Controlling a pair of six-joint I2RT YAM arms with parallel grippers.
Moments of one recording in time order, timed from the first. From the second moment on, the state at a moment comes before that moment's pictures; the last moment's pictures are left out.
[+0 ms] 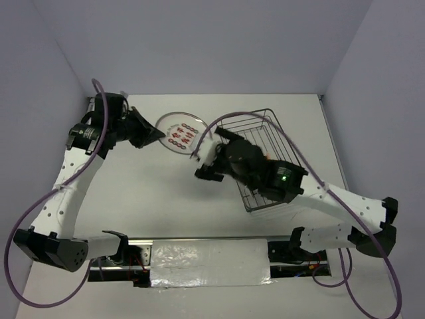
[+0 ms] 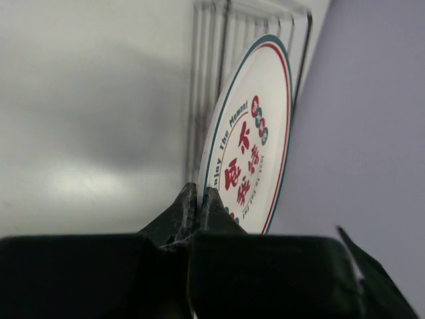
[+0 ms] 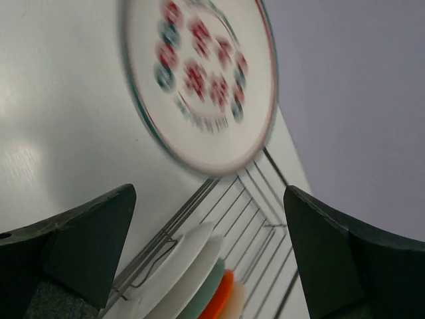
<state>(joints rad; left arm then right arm) -0.30 1.26 1.52 -0.97 0.28 -0.98 1.21 1.24 1.33 -0.49 0.44 -0.60</state>
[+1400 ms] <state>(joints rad) 0.06 1.48 1.25 -0.77 -0.07 -0.63 0.82 1.33 1.40 -0.98 0.30 0.45</state>
